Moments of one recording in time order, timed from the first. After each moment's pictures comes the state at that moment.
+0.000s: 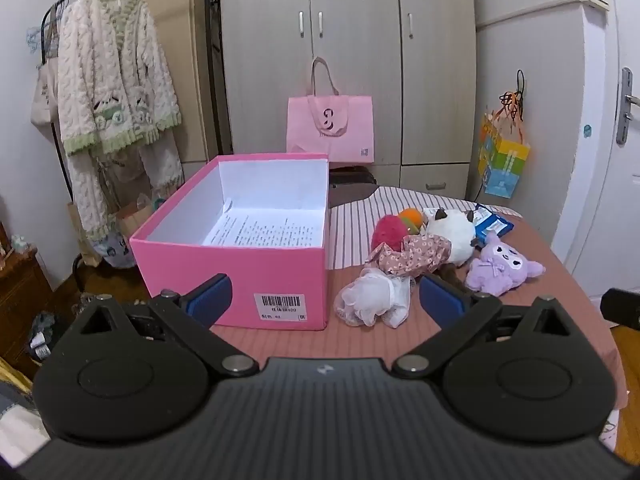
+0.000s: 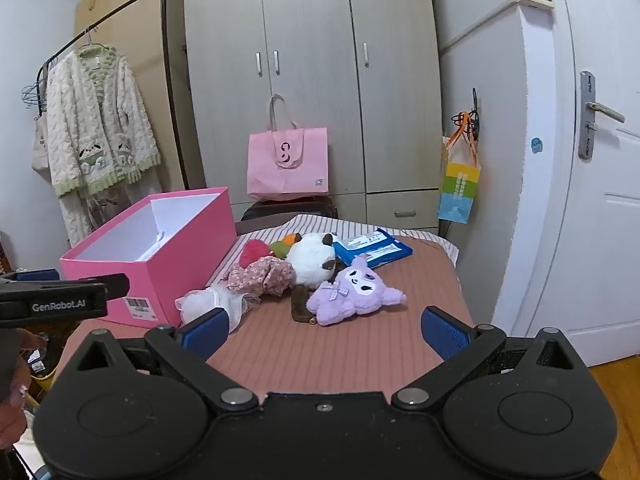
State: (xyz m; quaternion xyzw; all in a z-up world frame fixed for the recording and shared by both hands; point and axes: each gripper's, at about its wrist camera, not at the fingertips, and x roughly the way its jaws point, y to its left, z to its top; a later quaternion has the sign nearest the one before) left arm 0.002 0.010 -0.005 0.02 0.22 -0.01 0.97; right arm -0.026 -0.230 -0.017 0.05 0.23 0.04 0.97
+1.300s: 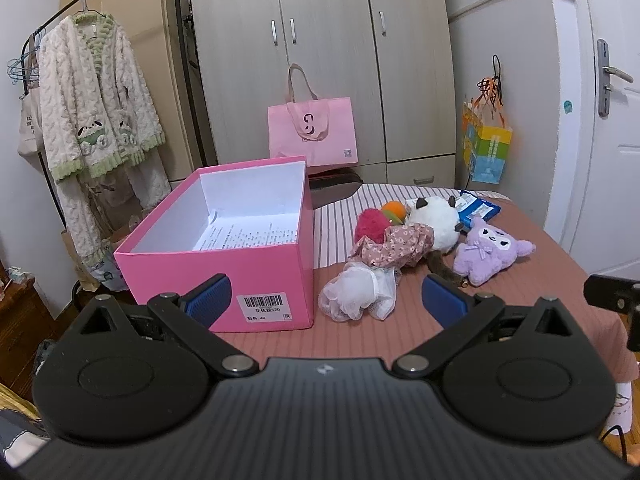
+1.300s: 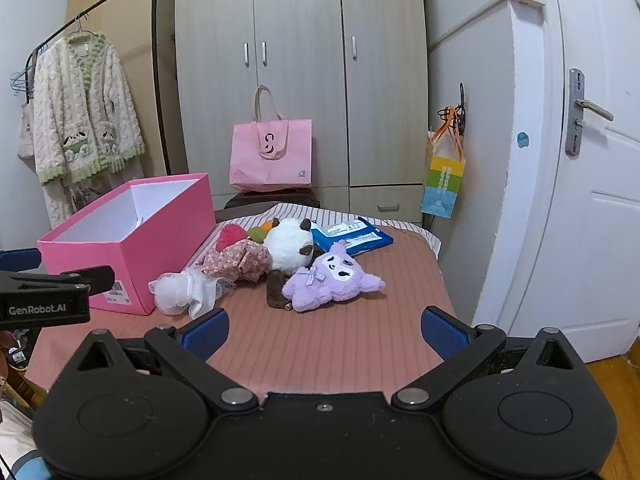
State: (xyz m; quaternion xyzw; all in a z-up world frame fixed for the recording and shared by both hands) left arm -0.008 -0.004 -0.016 0.06 0.21 -0.03 0.97; right arm -0.025 -0.237 -0.035 0.03 0.24 0.01 0.97
